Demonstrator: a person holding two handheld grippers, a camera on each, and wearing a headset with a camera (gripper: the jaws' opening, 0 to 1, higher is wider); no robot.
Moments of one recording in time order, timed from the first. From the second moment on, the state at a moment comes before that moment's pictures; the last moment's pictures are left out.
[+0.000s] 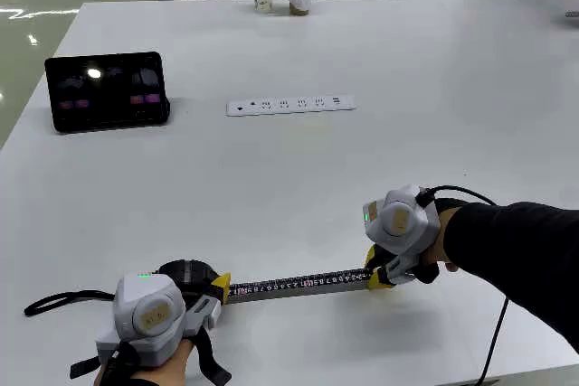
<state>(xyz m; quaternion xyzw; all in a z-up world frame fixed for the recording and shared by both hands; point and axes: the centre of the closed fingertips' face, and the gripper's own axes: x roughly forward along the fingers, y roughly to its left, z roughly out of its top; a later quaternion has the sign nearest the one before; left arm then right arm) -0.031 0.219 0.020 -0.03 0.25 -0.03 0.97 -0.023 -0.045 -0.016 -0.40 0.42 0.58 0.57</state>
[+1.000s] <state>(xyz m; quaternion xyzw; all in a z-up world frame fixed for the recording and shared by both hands) -0.032 0.217 0.019 -0.03 0.26 -0.03 0.96 -0.025 -0.037 -0.017 -0.40 0.42 0.58 0.58</state>
